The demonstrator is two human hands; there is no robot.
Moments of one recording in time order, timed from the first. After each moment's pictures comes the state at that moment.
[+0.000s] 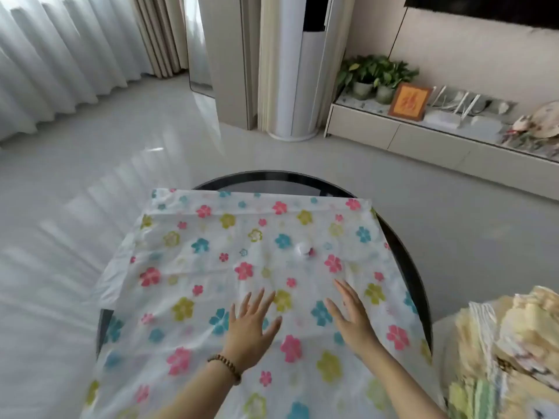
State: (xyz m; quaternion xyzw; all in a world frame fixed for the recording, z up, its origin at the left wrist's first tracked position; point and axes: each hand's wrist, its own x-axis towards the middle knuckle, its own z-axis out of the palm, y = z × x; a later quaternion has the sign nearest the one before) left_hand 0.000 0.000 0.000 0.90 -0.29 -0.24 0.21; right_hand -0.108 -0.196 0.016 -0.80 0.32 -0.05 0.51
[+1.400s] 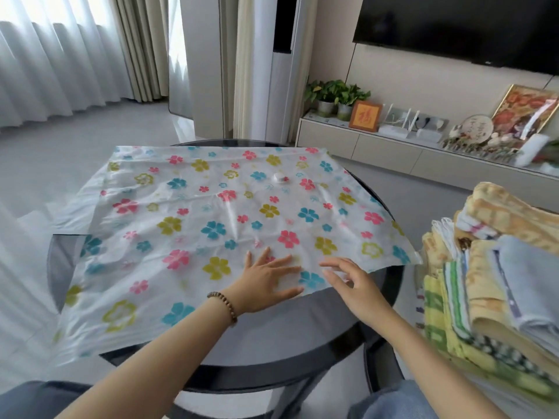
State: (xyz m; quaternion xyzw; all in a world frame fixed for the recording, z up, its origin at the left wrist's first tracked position) left_hand -0.102 0.004 -0.104 0.82 -0.52 -0.14 0.17; right_hand -0.258 -0.148 -0.073 -0.86 0.20 -0.12 0.46
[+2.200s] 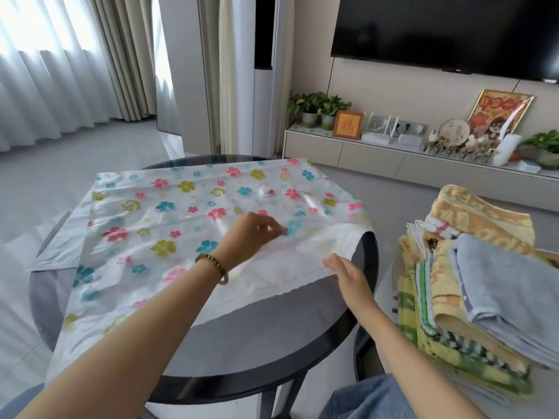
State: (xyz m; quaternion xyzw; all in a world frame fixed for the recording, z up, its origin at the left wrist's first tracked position) left_hand -0.084 -0.036 -0.008 0.78 -0.49 -0.05 0.39; right_hand -0.262 -0.185 -0.077 -0.75 0.31 -0.19 0.56
